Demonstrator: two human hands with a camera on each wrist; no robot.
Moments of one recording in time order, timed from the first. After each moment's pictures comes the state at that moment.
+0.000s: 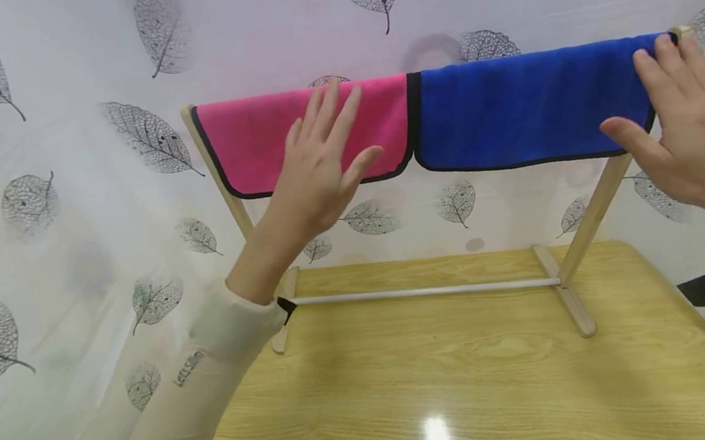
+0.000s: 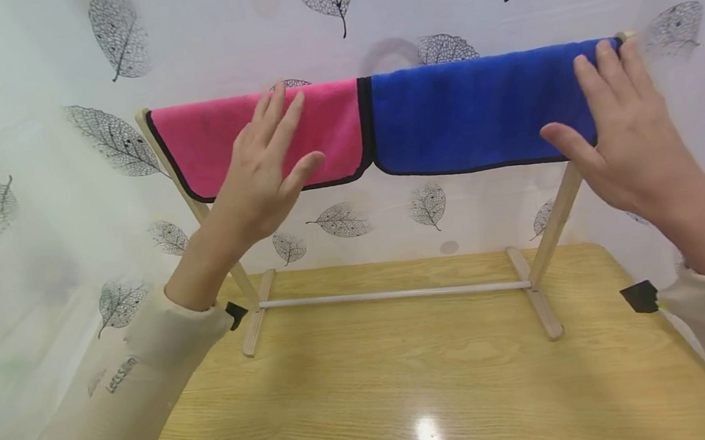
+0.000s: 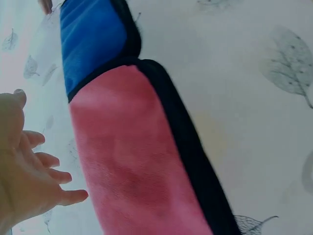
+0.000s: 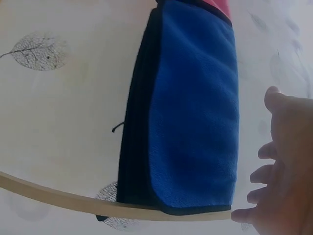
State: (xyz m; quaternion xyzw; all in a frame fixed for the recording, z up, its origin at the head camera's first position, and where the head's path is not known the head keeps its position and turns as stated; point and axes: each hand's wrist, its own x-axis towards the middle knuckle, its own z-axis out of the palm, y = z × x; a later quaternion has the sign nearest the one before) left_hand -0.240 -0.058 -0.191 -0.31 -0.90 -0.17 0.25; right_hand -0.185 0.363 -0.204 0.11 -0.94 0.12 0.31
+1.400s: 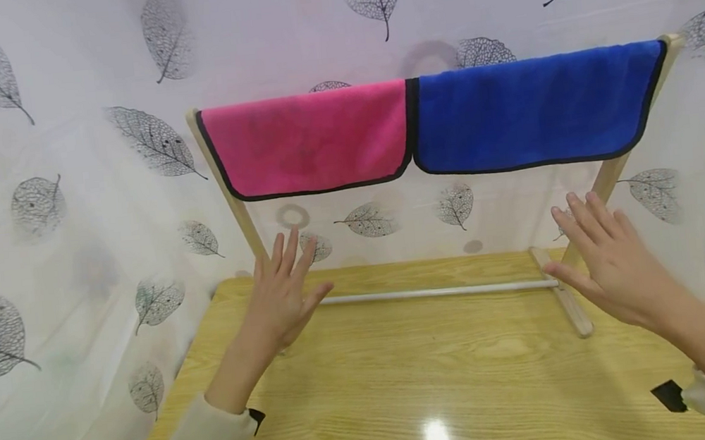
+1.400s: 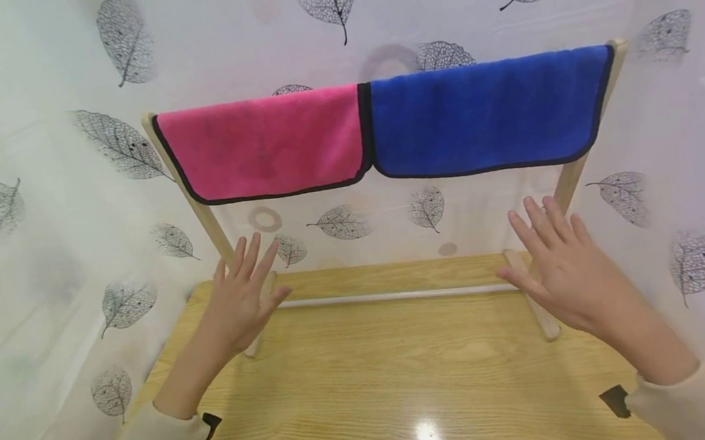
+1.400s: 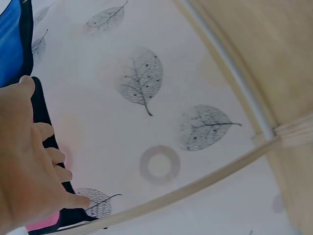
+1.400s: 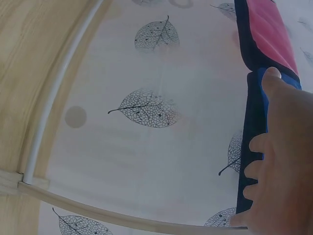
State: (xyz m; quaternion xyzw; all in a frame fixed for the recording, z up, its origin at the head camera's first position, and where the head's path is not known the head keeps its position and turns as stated) left_hand -0.206 -0.148 -0.352 -0.25 -0.95 -0.09 0.16; right_hand -0.149 0.350 -0.344 0.21 -0.95 0.12 0.20
